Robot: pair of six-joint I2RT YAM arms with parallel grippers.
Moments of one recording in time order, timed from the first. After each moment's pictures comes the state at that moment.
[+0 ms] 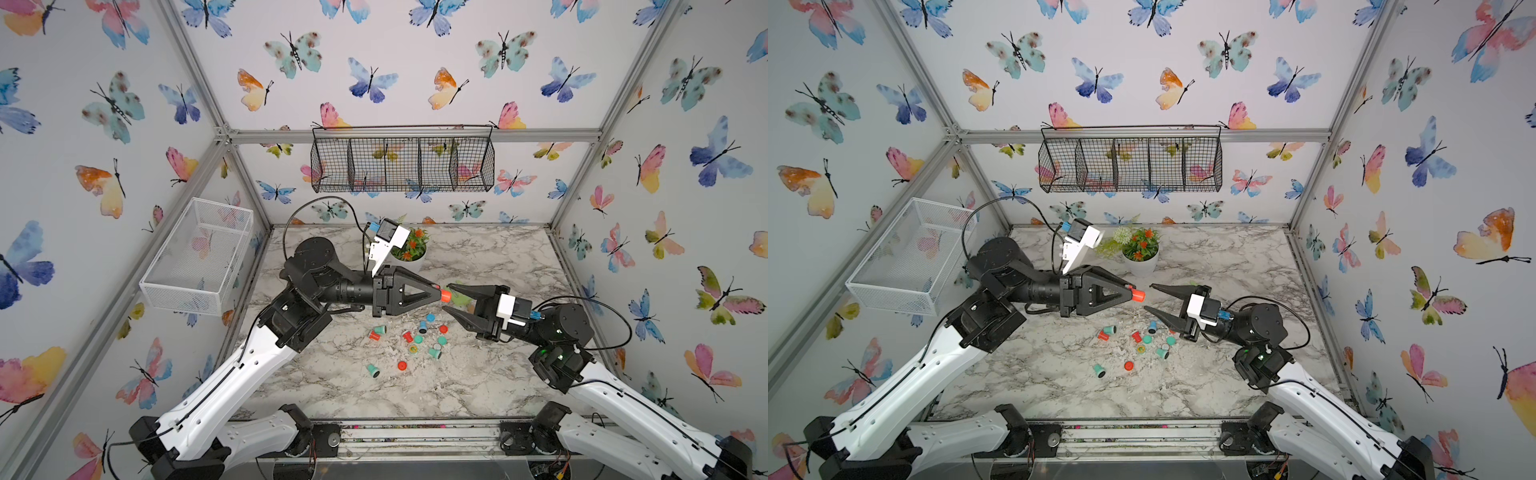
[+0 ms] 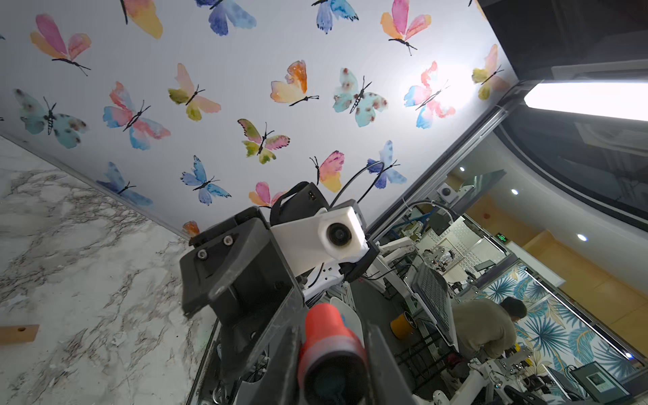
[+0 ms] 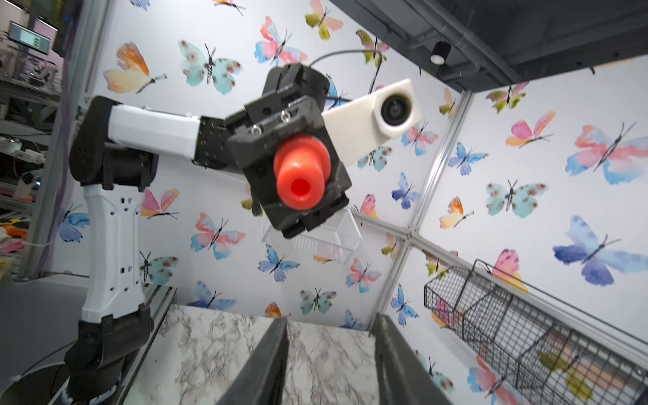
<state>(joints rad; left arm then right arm) -0.74 1.11 1.30 -0.03 0.97 -0.84 0.74 0.87 0.70 0.65 -0.65 -0.13</state>
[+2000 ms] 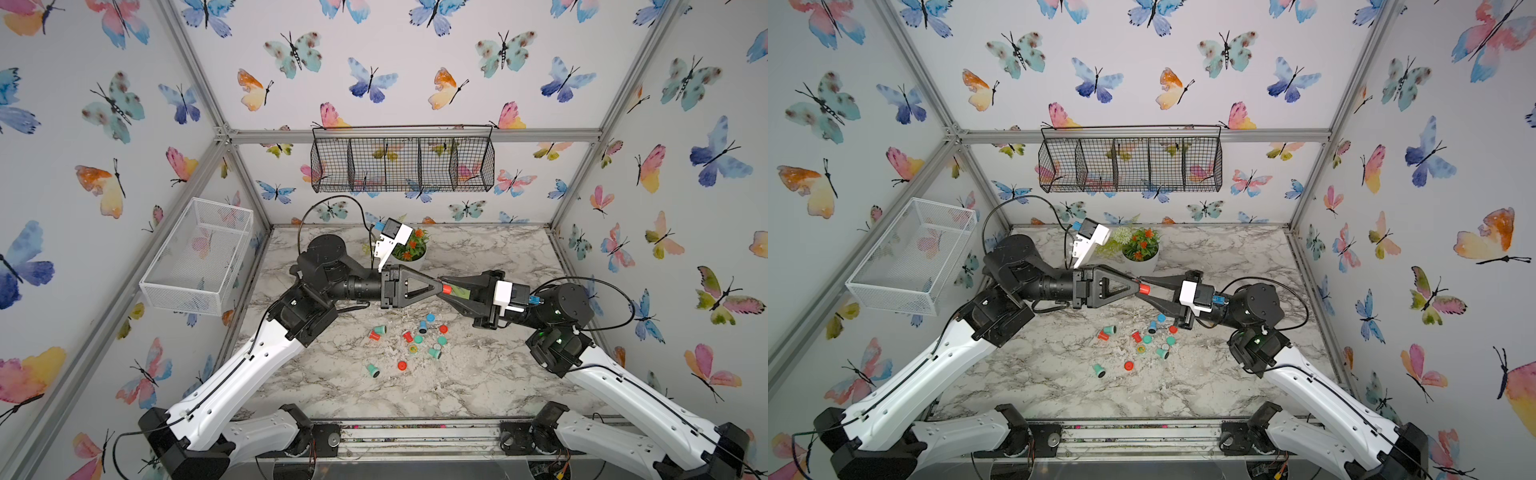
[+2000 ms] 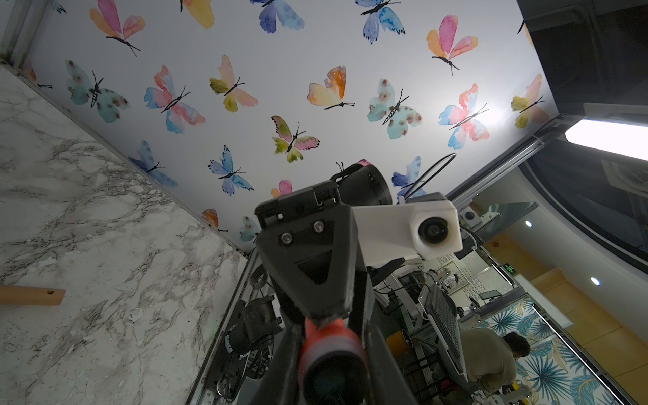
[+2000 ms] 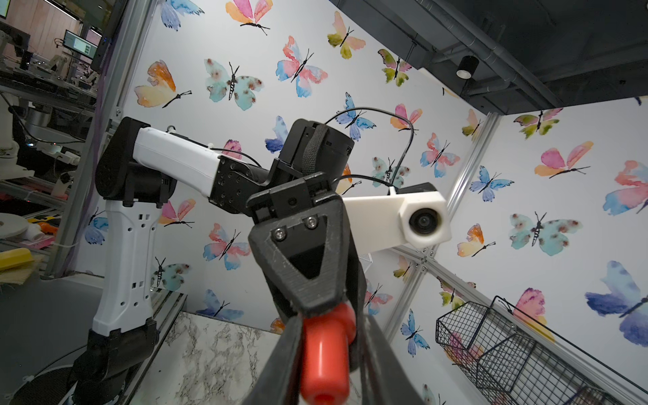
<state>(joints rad) -0.73 1.14 1.28 -0.08 0.91 -0.87 0.74 0.96 0.85 0.55 -0.72 -0.16</state>
